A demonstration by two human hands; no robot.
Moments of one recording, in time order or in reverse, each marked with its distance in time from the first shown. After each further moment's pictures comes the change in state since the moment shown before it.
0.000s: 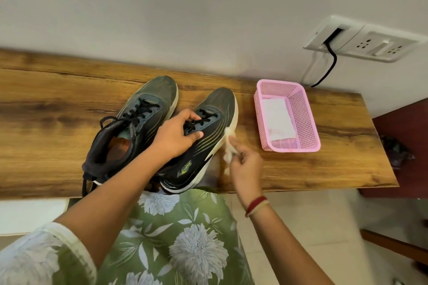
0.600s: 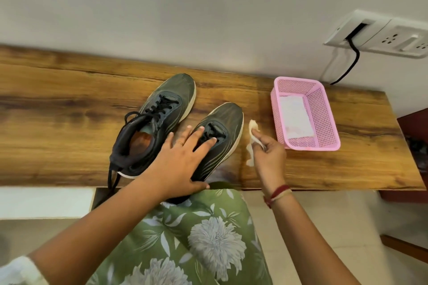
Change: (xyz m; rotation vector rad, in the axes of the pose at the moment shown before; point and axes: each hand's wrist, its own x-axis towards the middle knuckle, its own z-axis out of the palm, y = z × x) left_hand -0.072 -0.015 -0.015 0.868 -0.274 0.289; right_hand 0.021 0.004 -0.005 0.108 0.079 0.073
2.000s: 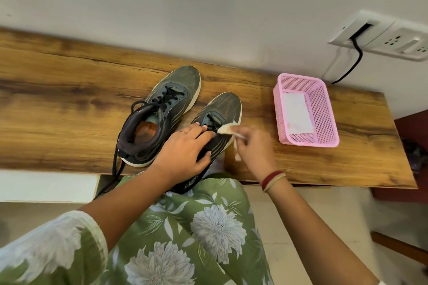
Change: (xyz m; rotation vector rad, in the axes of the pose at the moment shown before) left_hand 0.009 -0.005 0.024 -0.215 0.343 0.029; right_hand -0.016 -0.032 0.007 -0.635 -0.307 -0.390
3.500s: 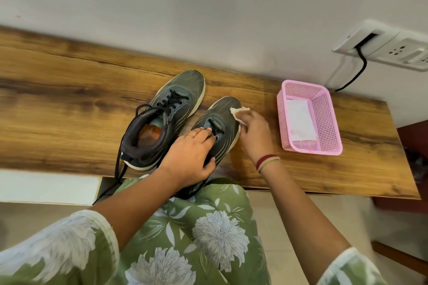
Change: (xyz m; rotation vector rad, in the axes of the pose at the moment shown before) left_hand 0.006 0.004 0.003 0.095 -0.039 -0.033; right_hand 0.050 0.013 0.013 -0.108 0.100 -0.085
